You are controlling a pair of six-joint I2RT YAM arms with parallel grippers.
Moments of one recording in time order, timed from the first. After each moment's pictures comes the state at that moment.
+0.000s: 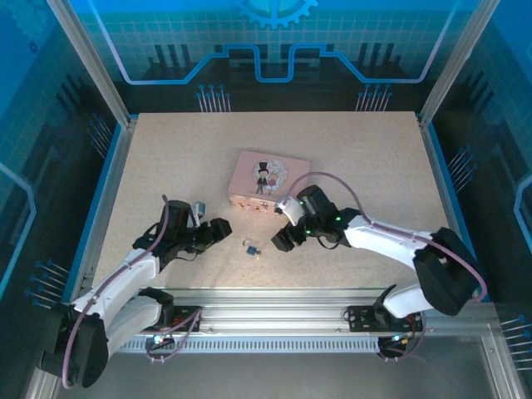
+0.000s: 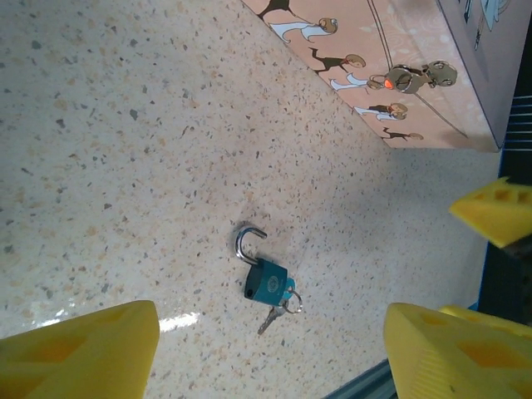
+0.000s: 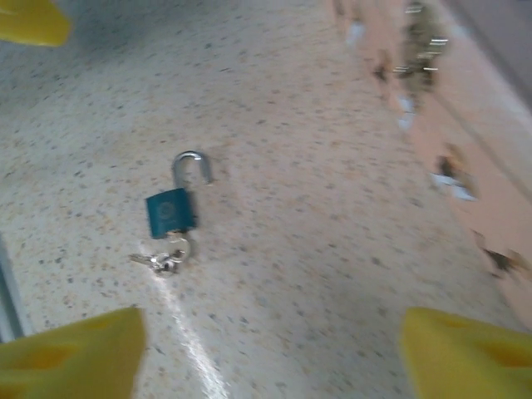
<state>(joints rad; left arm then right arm) -0.26 0.95 0.44 -0.34 0.46 -0.82 0.70 1.39 0.76 -0.22 -0.26 -0.03</state>
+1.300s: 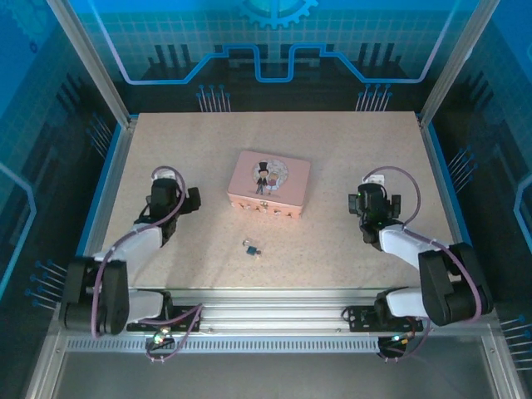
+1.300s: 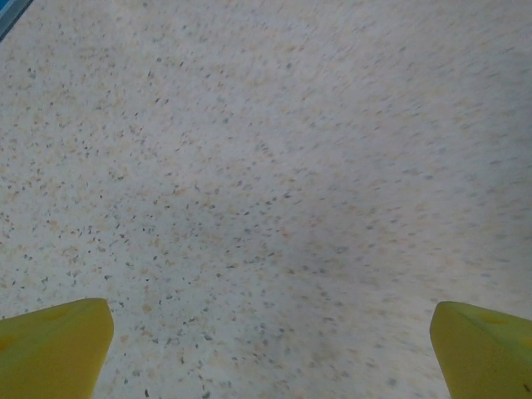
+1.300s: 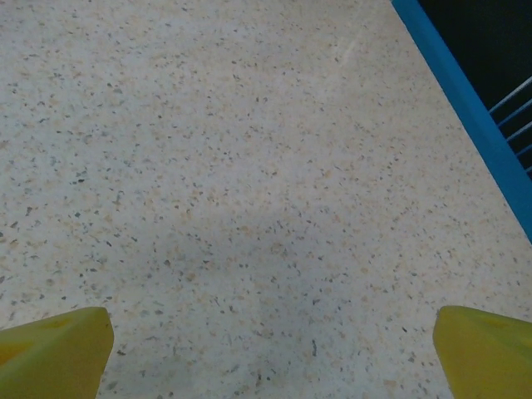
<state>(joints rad) -0.03 1.30 0.51 0.12 -0.21 -0.23 0.20 1.34 0.47 0.21 0.54 0.03</state>
